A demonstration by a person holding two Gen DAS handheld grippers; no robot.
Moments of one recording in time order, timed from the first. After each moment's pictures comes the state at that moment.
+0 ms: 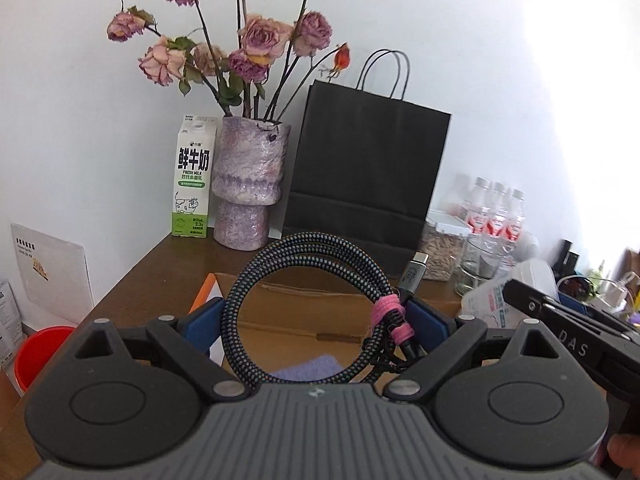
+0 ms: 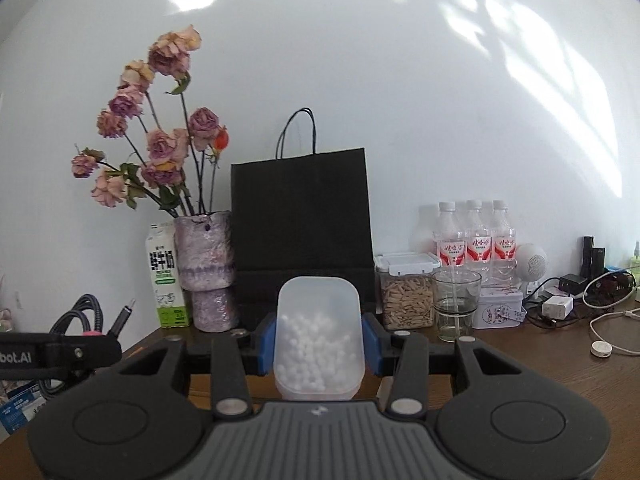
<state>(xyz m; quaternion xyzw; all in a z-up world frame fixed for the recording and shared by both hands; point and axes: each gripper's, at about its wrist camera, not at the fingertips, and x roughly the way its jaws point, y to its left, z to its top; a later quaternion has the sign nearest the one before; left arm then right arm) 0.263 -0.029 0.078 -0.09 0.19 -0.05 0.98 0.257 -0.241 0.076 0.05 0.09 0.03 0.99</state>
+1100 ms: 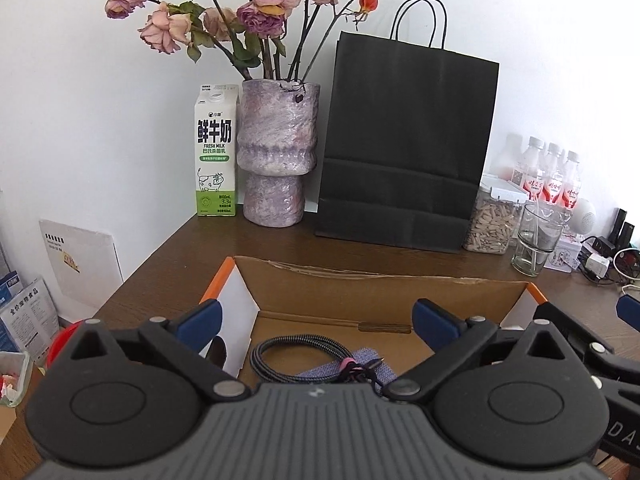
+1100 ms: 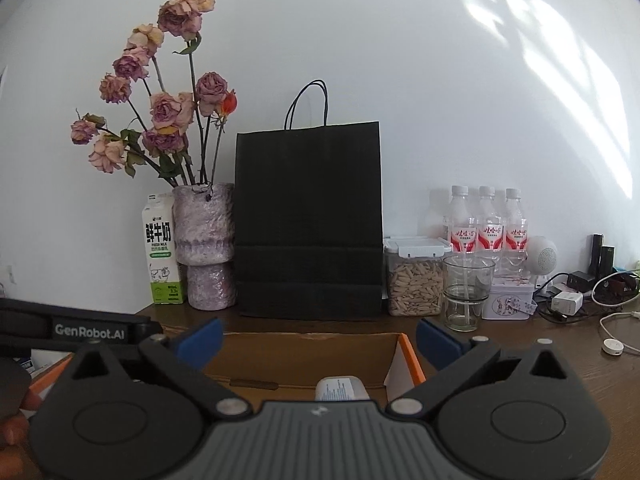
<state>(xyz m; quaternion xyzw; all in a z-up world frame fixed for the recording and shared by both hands) 0.307 -0.039 0.053 -0.05 0.24 0.01 0.97 0.273 -0.224 0.053 0.02 0.11 0.03 0.99</state>
